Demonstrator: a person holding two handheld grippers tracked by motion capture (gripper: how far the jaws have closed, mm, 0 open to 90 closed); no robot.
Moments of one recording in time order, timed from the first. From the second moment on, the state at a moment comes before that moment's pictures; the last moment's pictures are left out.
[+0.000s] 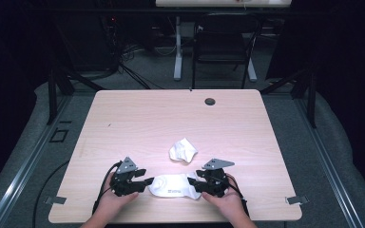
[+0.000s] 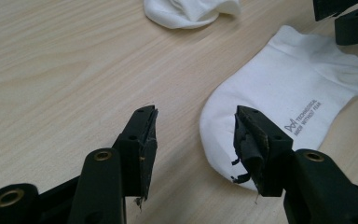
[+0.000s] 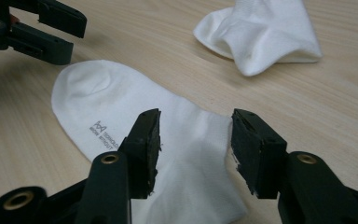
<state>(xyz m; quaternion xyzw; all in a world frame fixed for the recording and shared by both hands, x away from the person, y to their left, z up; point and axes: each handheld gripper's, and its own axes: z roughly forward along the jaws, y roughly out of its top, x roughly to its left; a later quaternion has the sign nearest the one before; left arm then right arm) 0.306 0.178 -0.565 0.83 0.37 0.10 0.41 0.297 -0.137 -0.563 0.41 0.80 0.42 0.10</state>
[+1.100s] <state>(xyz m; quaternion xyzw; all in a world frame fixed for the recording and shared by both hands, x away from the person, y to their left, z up) 0.321 0.190 -0.561 0.82 0.38 0.10 0.42 0.358 -0.089 -0.531 0.38 0.83 0.38 0.13</state>
